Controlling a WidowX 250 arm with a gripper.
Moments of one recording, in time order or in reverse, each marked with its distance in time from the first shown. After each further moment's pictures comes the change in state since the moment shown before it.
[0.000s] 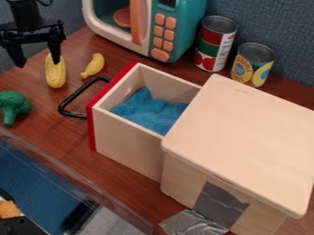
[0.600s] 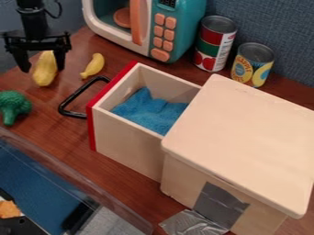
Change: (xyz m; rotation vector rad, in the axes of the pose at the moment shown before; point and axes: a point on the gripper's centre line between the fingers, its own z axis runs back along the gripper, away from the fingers) arm 0.009 -0.002 -0.018 0.073 -0.057 -0.029
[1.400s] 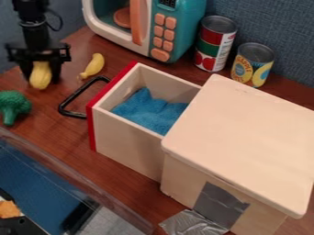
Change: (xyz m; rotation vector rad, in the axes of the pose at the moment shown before) arm -0.010 0.004 -0.018 -0.001 0.045 -0.057
